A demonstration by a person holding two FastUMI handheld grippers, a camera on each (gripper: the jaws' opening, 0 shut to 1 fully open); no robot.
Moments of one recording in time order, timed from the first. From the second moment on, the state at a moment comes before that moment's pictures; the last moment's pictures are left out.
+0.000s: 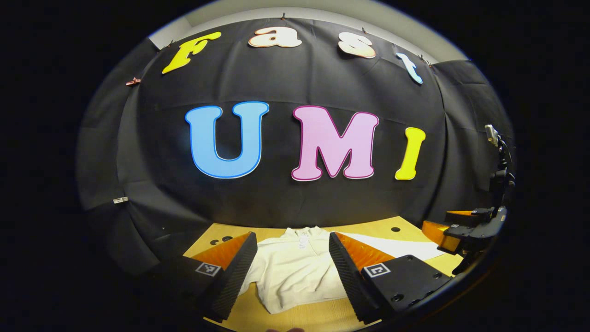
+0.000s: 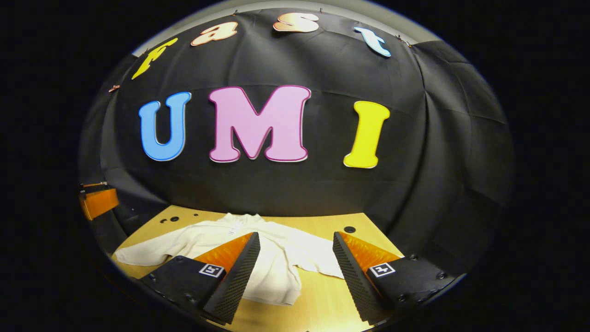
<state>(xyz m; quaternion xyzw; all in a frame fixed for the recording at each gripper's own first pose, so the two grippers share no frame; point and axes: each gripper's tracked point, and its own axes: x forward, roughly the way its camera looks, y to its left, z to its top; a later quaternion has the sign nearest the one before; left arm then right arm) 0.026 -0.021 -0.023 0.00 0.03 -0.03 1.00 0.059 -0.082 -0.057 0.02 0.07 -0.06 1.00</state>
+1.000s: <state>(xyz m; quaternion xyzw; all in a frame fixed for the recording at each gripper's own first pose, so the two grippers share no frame) 0.035 -0.046 -0.038 0.02 0.07 0.03 1.00 0.089 -0.327 -0.194 0.03 0.21 -0.22 0.95</state>
